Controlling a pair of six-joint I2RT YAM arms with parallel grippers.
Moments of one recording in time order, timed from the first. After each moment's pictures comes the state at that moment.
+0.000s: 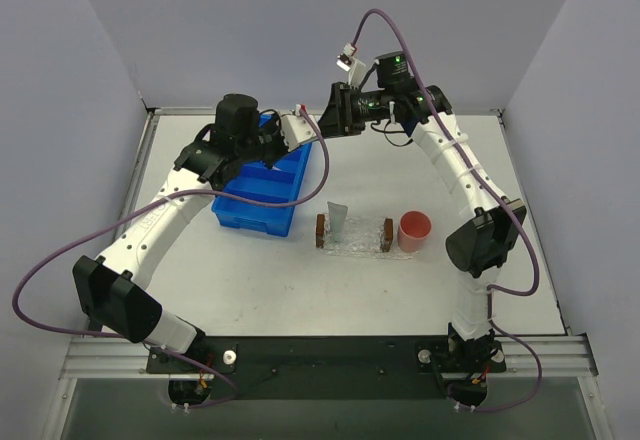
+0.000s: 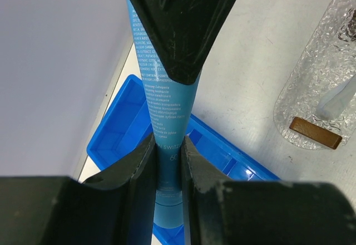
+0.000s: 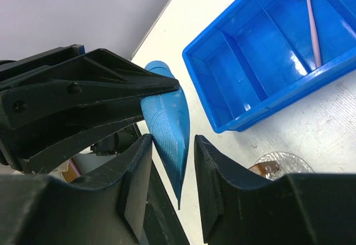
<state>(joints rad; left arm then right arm) -0.49 1.49 1.52 -0.50 0.31 0.68 0.43 1.96 2.13 -0.76 -0.80 0.33</state>
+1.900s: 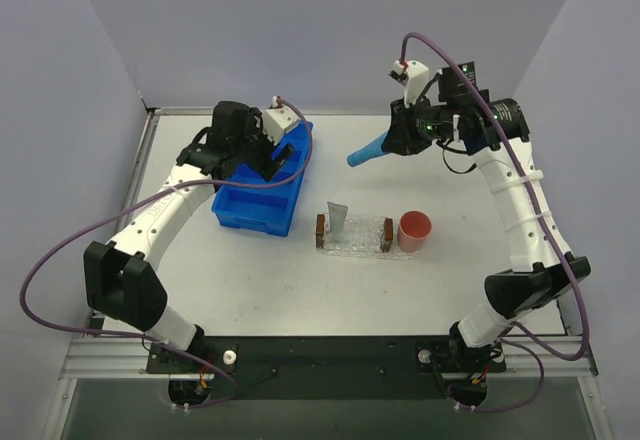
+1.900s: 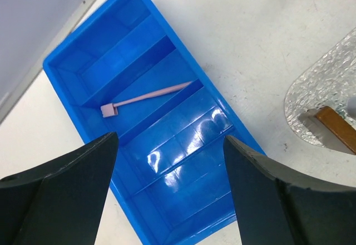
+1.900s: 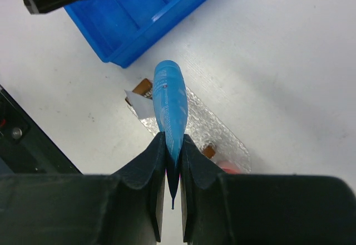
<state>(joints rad) -0.39 1.53 1.43 -0.47 0.20 0.44 0.31 1.61 1.97 -1.08 -0.44 -0.11</state>
